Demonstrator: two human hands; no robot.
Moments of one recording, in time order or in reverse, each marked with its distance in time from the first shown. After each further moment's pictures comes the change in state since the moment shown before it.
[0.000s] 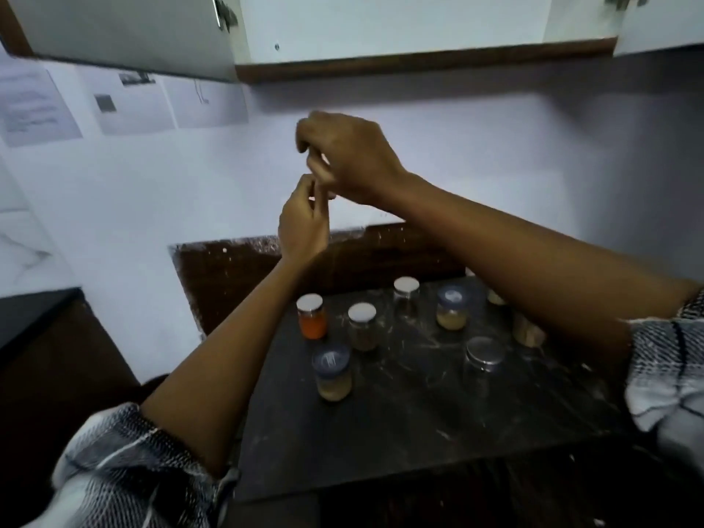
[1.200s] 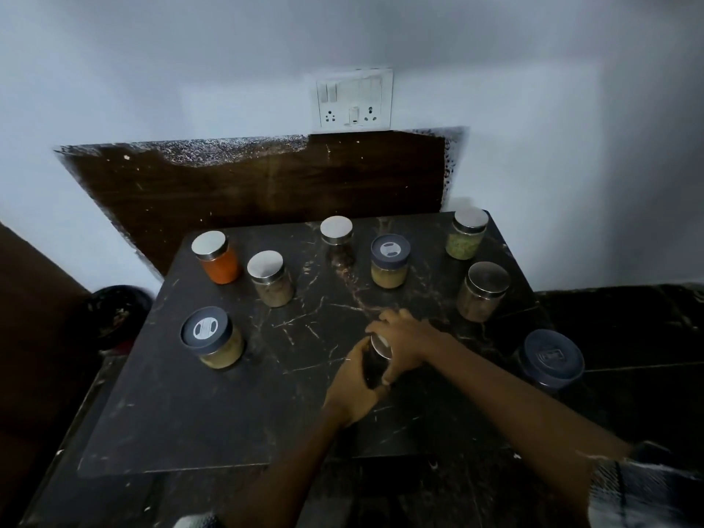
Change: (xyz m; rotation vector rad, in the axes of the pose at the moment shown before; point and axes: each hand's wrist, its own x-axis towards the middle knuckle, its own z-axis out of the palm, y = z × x) left_hand -0.308 -0.046 0.286 -0.055 -0.896 -0.706; right_hand -0.365 0.224 0.196 0.368 -1.449 0.244
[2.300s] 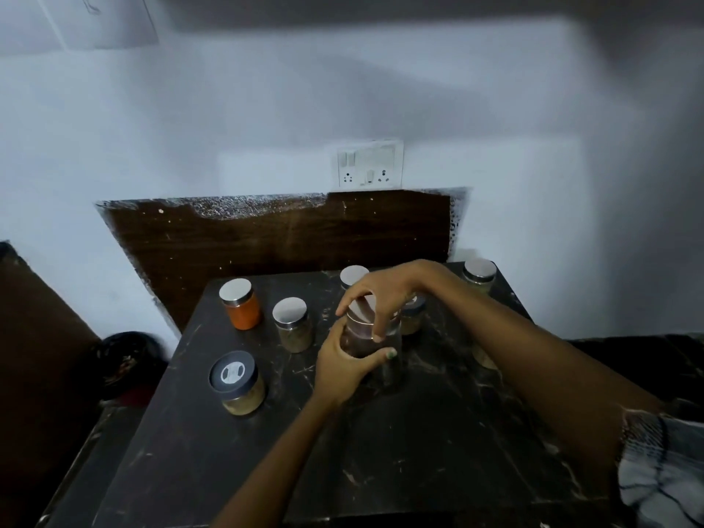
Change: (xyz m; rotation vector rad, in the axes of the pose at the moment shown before) left_hand -0.012 0.079 -0.105 -0.312 0.280 0.216; right_hand -0.016 -0.064 -0.176 0.143 -0.123 -0.222
